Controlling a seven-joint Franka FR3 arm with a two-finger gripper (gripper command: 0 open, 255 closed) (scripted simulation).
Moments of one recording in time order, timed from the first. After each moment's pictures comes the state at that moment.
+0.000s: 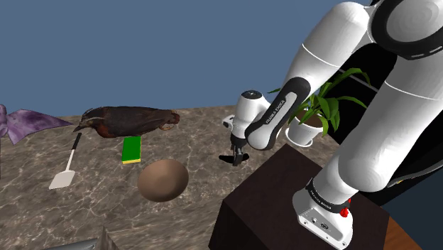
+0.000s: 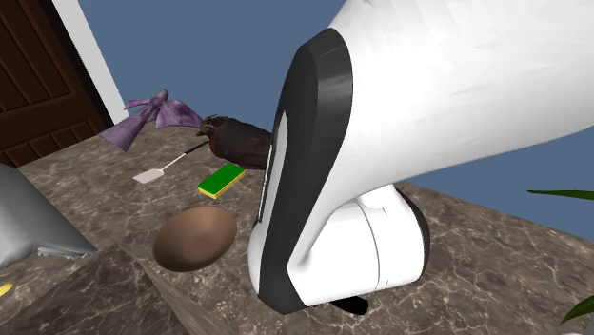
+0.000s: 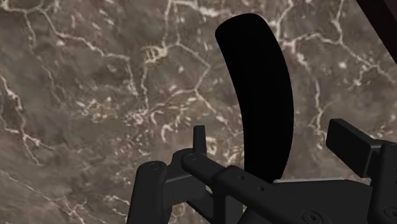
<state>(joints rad) 0.08 0.11 0.11 -2.81 -0.10 2.92 -0.57</state>
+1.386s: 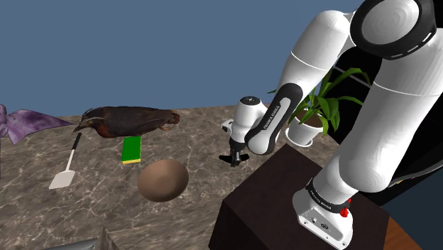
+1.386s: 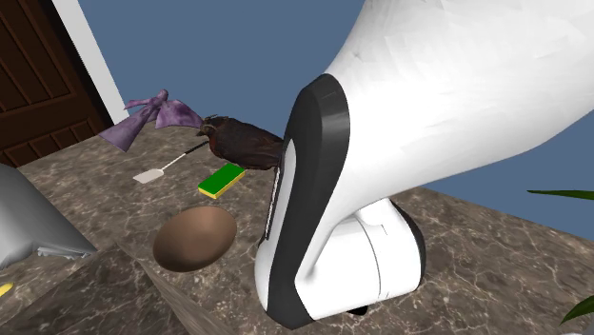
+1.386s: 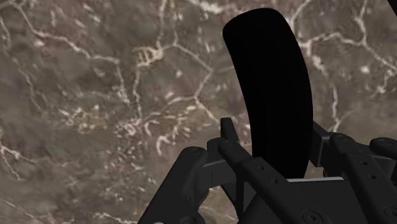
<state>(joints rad) 0.10 0.21 0.06 -2.80 -0.16 3.00 -0.53</state>
